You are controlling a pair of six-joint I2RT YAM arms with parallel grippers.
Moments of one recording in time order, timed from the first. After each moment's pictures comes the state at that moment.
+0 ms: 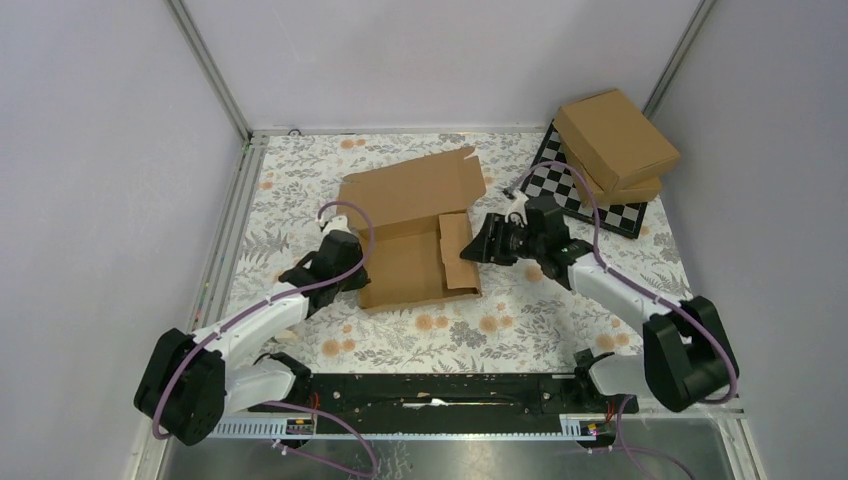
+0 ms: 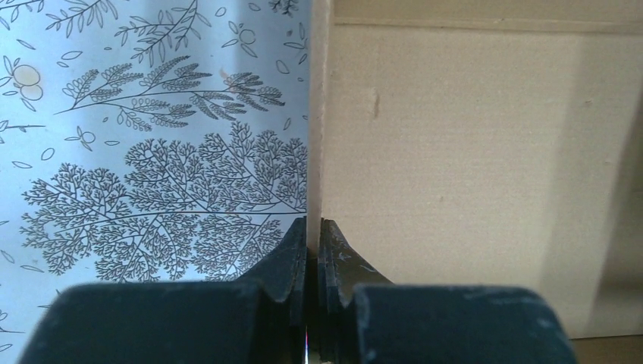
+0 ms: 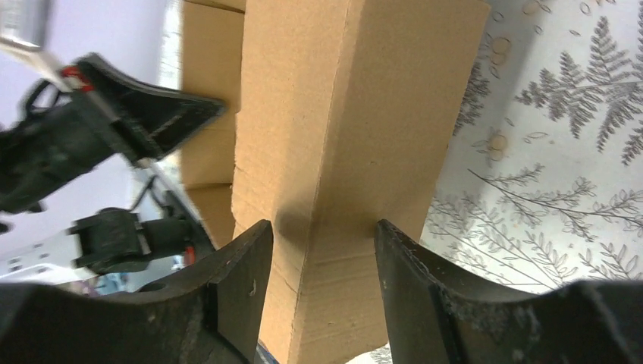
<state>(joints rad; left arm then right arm) -0.51 1.11 0.56 -0.25 -0.18 -0.64 0.42 1.28 0.70 0.02 -0.55 0.64</state>
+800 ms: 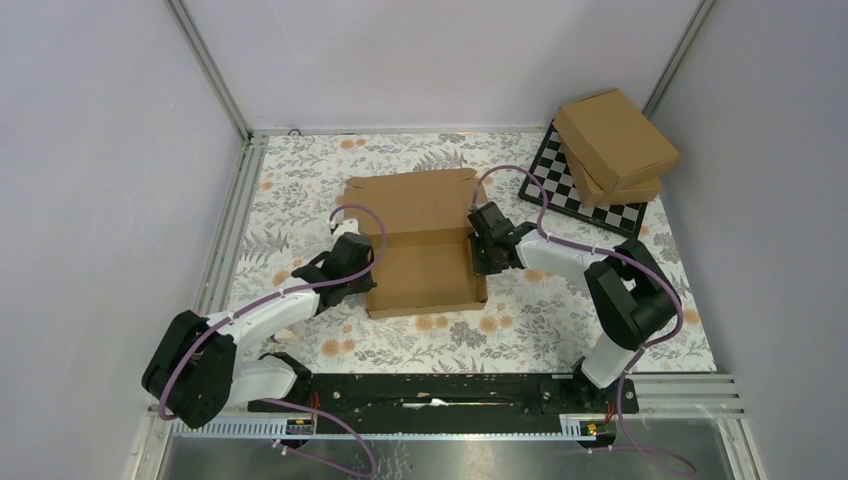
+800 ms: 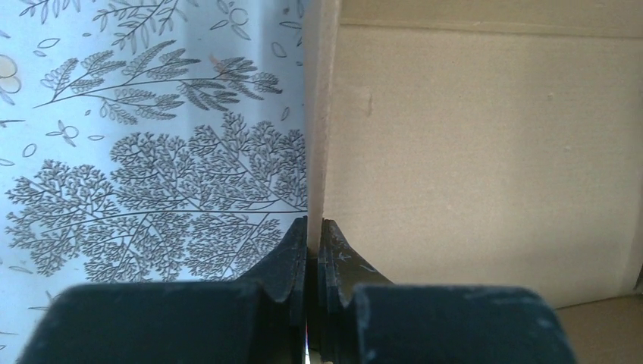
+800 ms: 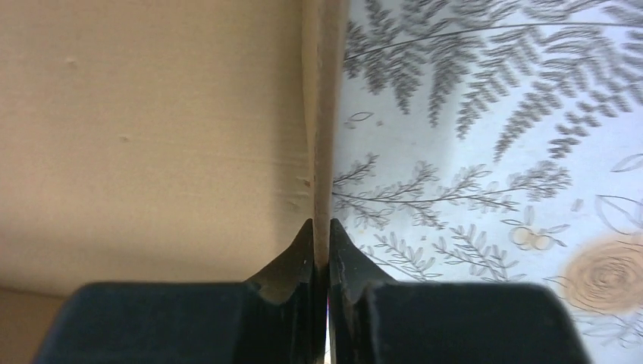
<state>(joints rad) -0.56 1.21 0.58 -0.26 -0.26 -0.63 0.62 1.69 0.96 -0.37 0.03 0.44</state>
